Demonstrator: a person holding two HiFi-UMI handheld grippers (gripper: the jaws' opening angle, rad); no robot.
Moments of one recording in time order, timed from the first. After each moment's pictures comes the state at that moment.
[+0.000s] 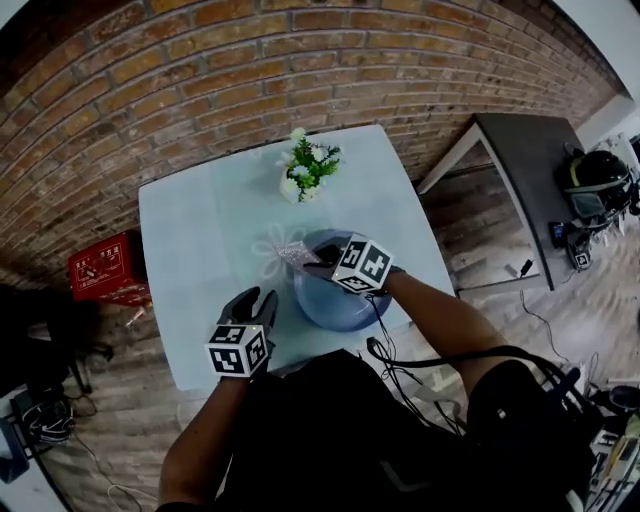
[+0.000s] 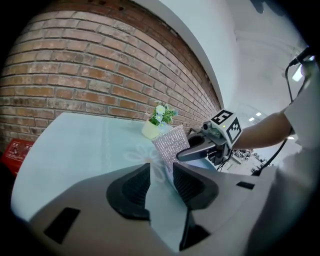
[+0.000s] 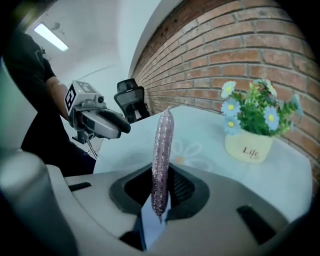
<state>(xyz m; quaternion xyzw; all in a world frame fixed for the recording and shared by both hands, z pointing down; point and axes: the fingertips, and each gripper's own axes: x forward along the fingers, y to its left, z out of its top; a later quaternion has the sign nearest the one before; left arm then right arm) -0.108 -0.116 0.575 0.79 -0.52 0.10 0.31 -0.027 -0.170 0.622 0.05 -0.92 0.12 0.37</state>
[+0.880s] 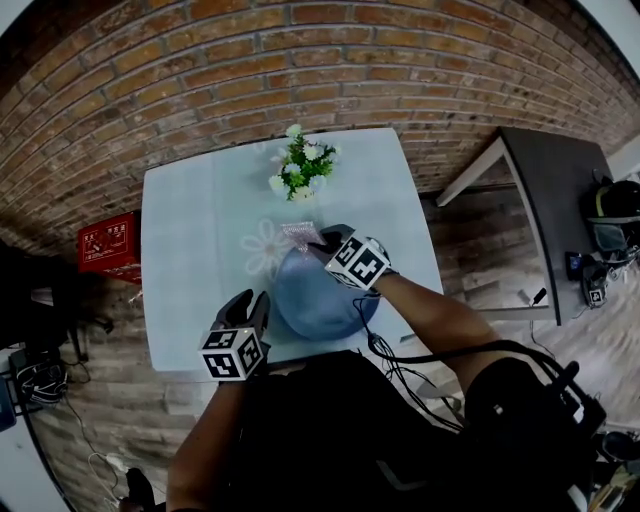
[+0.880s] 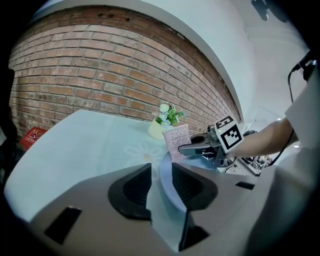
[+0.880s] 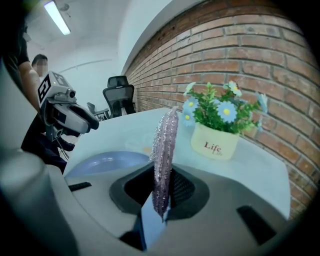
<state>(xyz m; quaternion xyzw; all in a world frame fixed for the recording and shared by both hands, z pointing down) -0.081 -0.109 0.584 0.72 -0.61 0.07 0.32 0.013 -0.232 0.639 0.13 -0.92 0.05 0.36</state>
